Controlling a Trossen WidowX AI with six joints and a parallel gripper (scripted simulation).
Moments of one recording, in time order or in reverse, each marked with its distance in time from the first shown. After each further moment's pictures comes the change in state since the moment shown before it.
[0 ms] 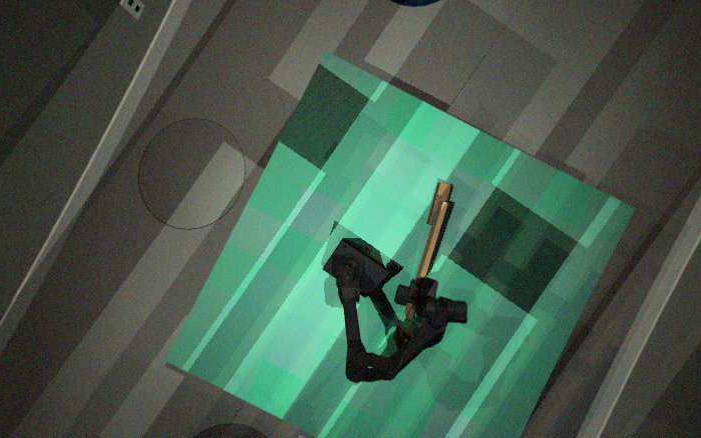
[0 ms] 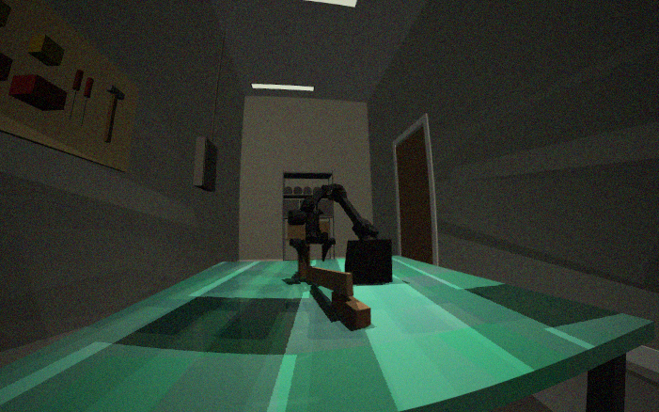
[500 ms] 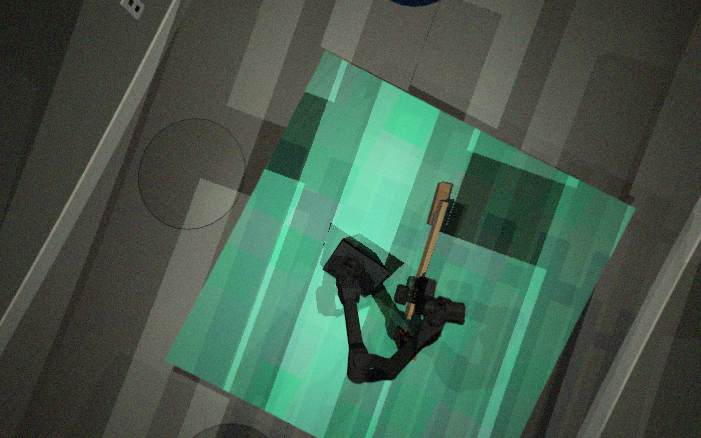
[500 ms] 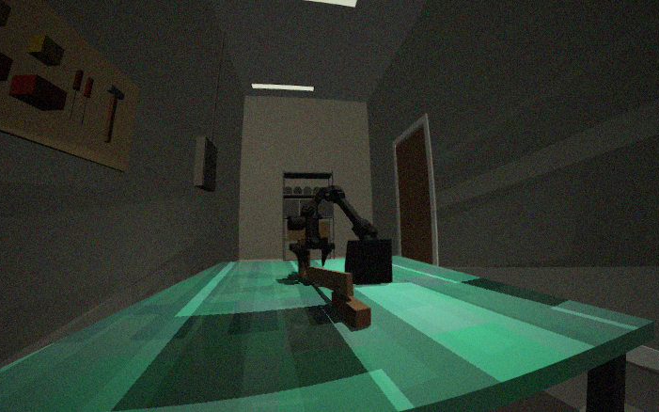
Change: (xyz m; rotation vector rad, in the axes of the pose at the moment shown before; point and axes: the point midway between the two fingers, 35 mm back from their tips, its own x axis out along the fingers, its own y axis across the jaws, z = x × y) arm 0.021 -0.001 -0.002 0.002 -0.001 -0.001
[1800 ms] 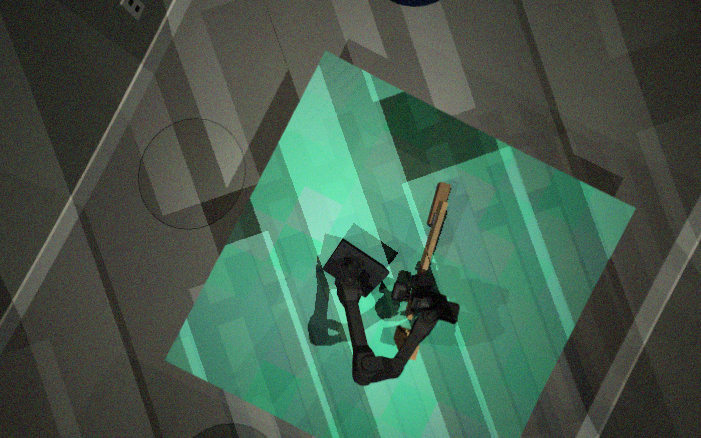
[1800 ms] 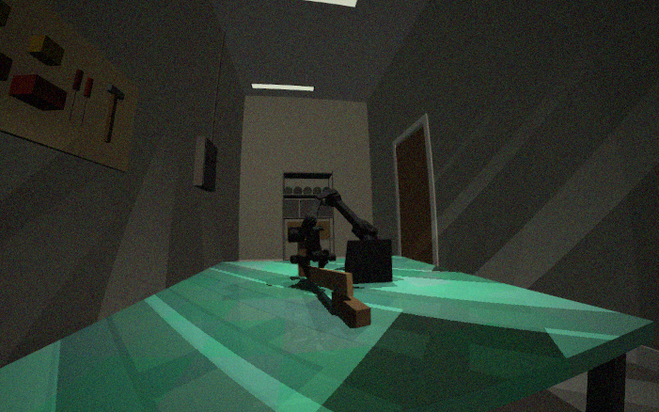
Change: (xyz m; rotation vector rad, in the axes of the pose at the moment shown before) arm 0.049 0.004 -0.001 -0.005 0.006 0.008
